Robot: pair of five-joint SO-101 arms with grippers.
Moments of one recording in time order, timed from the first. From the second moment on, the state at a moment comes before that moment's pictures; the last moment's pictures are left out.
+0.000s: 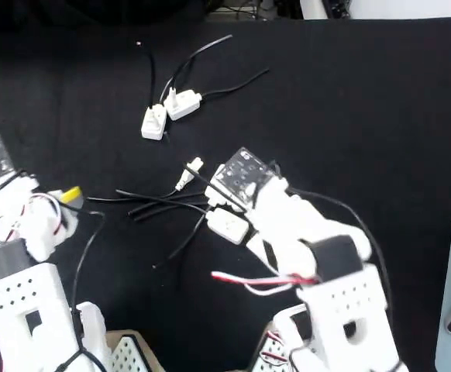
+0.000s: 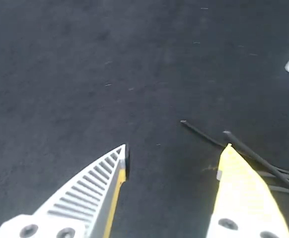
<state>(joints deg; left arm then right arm) -27.5 -61.7 57.1 63.8 3.8 -17.6 -61.9 48.7 83.7 28.9</state>
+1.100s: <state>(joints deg) 6.2 -71.8 52.9 63.8 11.1 -40.5 -75.7 61.9 56.8 6.9</state>
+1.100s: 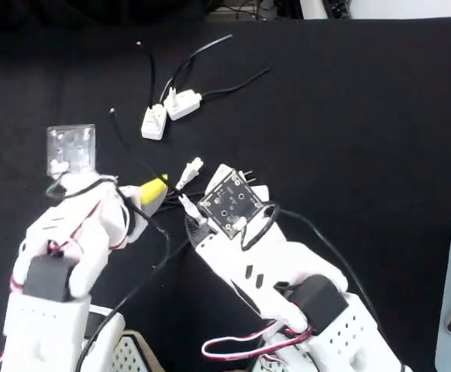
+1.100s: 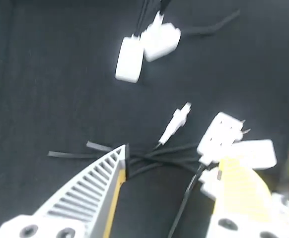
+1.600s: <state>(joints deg) 18.1 -95.7 61.0 63.8 9.9 -42.0 -75.7 62.1 56.7 6.9</state>
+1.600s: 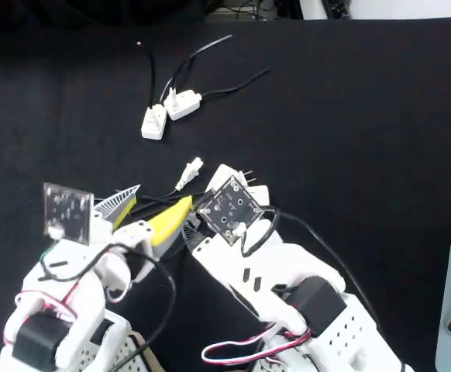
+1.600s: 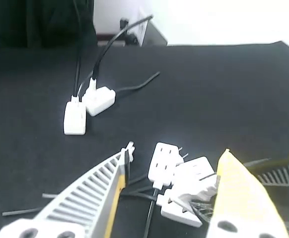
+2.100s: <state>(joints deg) 5.3 -94.5 65.6 63.8 2.6 -21.9 -75.7 65.7 56.9 6.9</state>
